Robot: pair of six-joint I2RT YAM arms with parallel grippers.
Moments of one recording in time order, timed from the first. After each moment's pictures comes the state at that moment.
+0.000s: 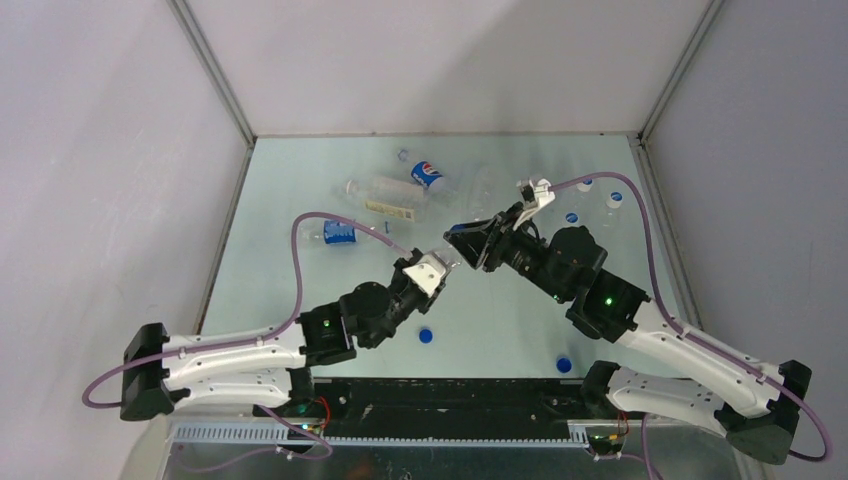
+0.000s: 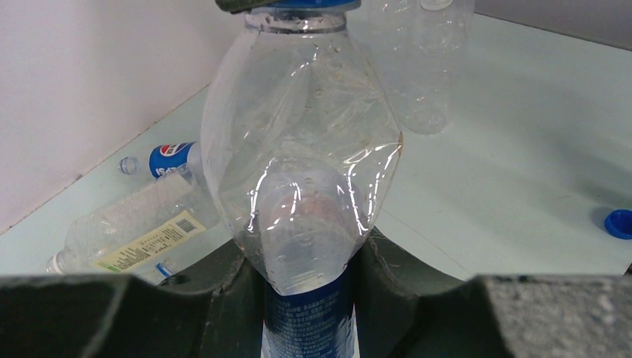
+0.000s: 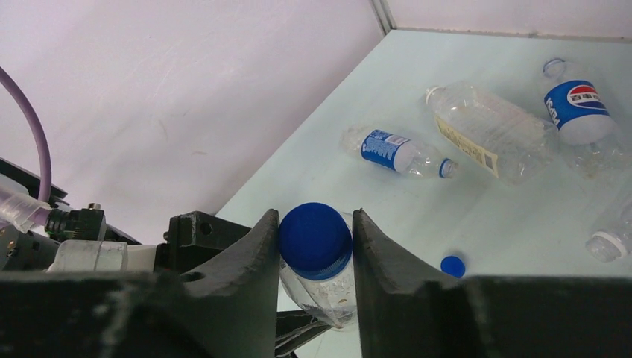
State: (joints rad) left arm -1.27 0.98 0.67 0.24 -0.54 0.17; right arm 0.96 0.93 0.91 0.03 0.10 0.52
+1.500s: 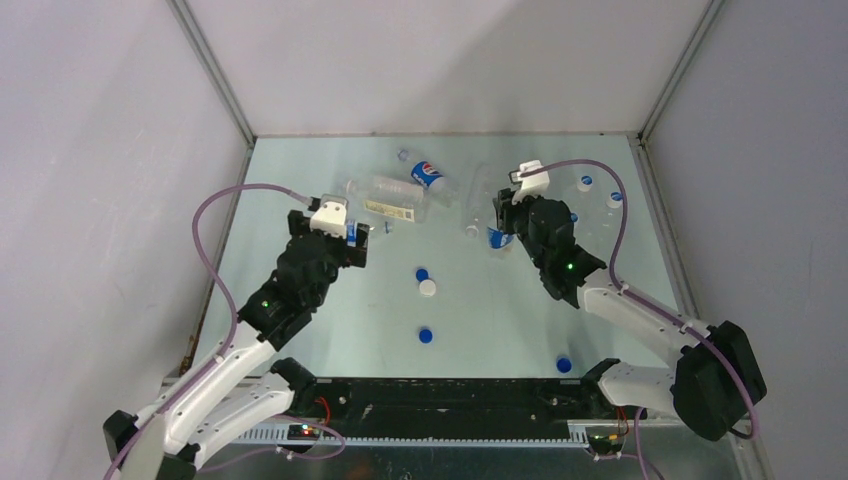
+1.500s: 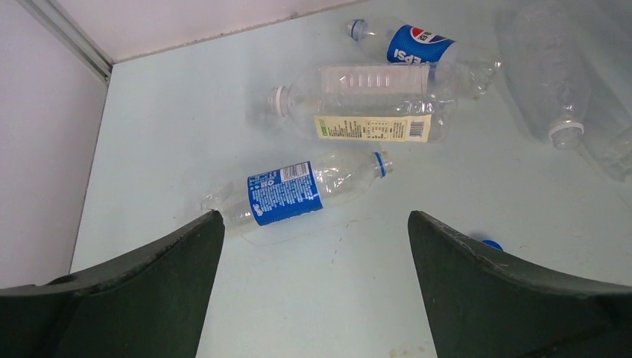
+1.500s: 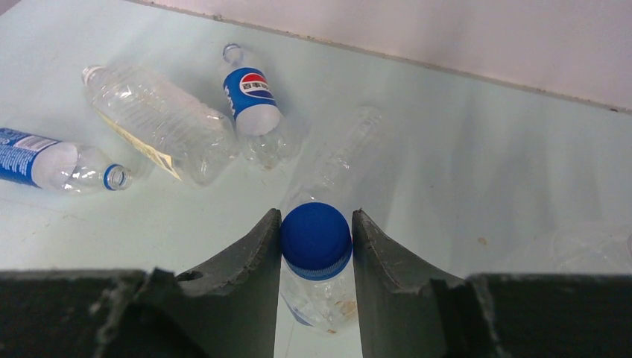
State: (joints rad) left arm -0.62 0.75 0.68 -0.18 -0.49 0.03; right arm 0.61 1.21 0.76 0.29 0.29 0.04
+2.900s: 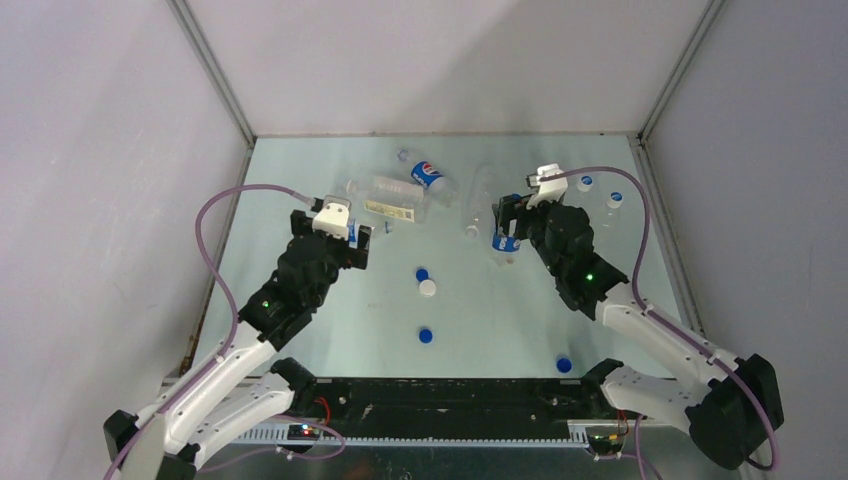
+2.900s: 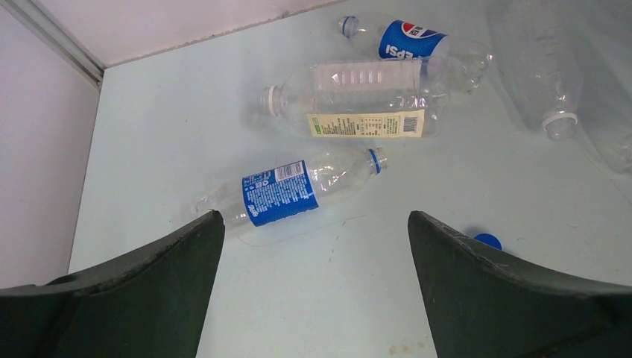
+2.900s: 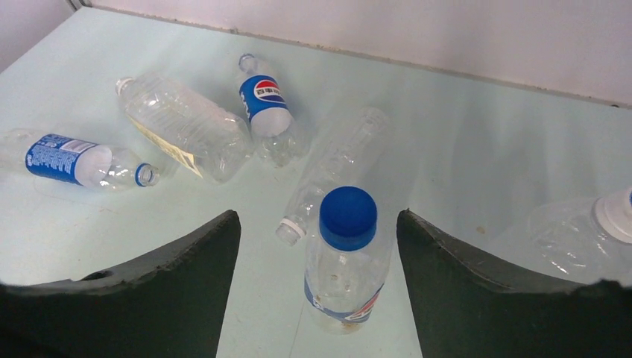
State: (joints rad) left arm -0.62 0.74 0.67 -0.17 -0.46 0.05; right arm 0.60 1.07 0.74 0.18 0.26 0.10
